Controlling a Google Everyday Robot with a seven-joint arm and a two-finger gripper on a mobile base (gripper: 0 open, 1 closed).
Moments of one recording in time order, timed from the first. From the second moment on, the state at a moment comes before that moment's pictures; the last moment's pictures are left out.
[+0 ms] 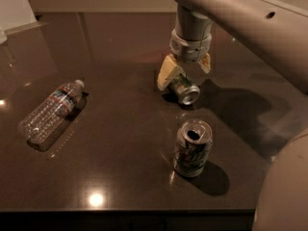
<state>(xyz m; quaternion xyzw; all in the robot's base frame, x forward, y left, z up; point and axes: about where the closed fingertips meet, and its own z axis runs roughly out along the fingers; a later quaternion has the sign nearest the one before) 0.617 -0.100 0.849 -0.22 0.97 -0.01 0.06</state>
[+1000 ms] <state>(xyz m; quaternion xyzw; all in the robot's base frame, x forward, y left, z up) 0.623 -0.083 0.875 -0.26 0.96 0.03 0.11</state>
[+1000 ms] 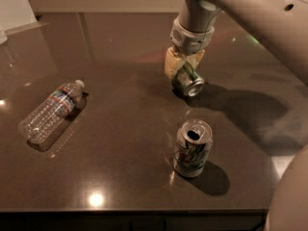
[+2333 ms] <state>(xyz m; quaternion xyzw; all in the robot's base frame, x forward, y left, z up) 0.619 -0.021 0.957 -0.43 0.77 0.27 0.40</state>
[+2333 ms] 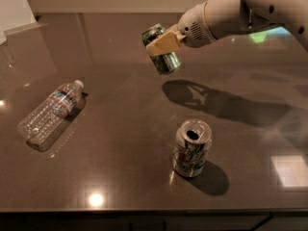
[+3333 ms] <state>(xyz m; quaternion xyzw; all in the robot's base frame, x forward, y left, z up) 0.594 -0.066 0.944 -0.46 0.64 0.30 0.54</state>
